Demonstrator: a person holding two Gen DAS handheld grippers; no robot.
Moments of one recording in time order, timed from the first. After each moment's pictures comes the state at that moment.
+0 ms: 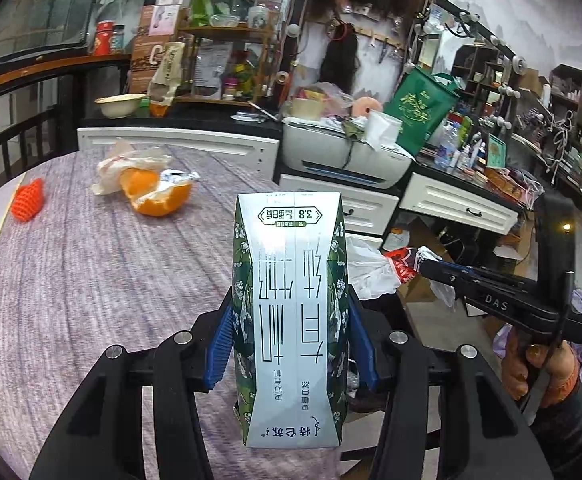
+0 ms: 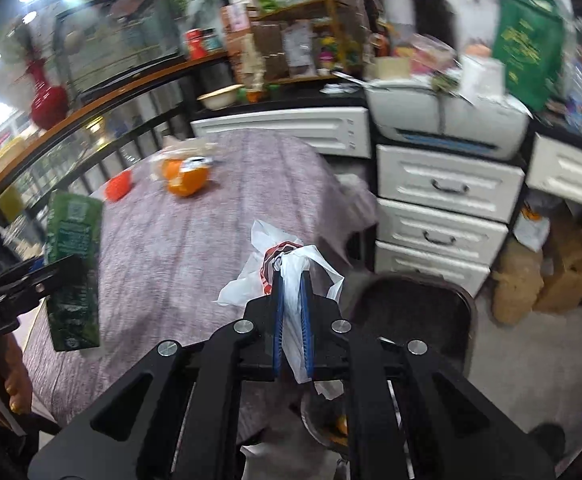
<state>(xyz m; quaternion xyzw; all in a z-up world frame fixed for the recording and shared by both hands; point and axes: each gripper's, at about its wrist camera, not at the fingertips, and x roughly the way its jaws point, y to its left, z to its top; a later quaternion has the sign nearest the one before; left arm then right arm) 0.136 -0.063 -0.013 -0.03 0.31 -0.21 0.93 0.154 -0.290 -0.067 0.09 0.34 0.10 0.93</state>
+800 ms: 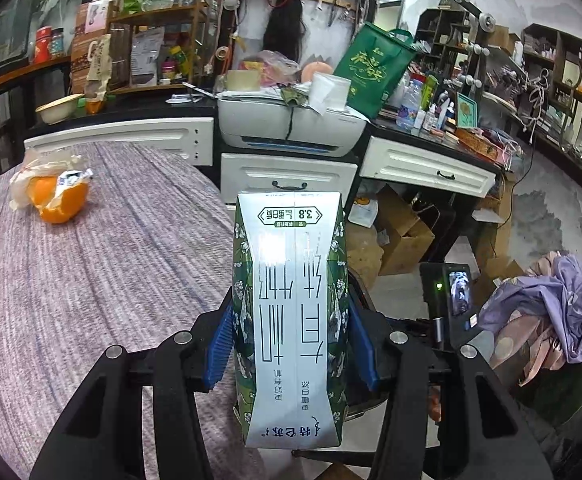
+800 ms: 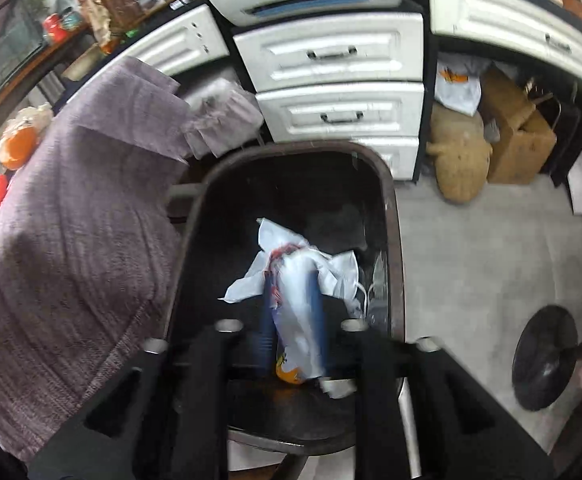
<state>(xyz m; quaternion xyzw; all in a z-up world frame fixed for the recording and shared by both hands) 0.151 -0.167 -0.035 0.01 0.33 -0.26 0.90 0.185 -0.380 -0.222 0.17 0.47 -0.03 0.87</state>
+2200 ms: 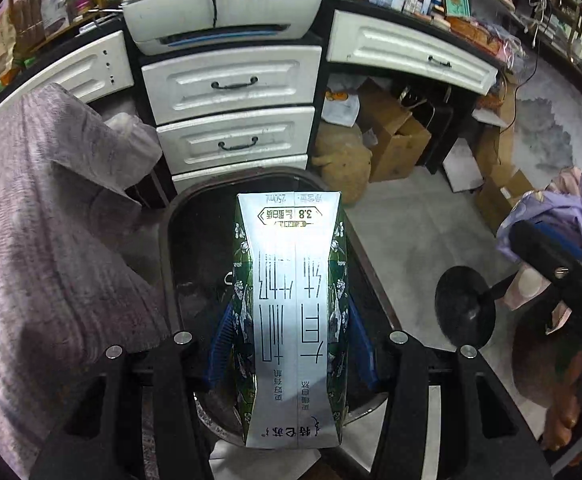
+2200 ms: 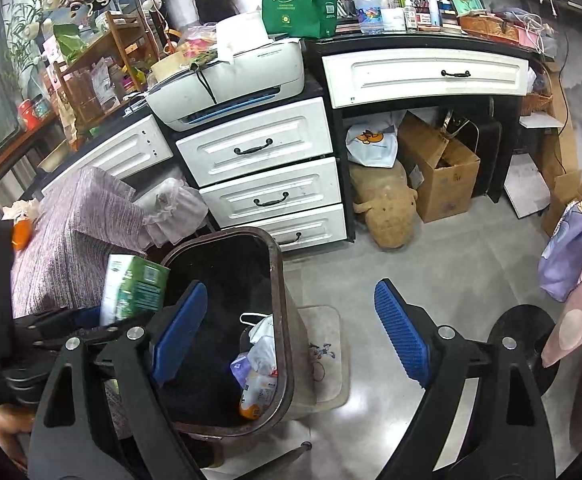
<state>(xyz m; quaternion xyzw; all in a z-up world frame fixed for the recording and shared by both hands) 0.201 -0.293 -0.143 0.12 0.47 -0.29 0.83 0.089 -0.446 -0.149 0.19 0.33 -0.14 0.91</state>
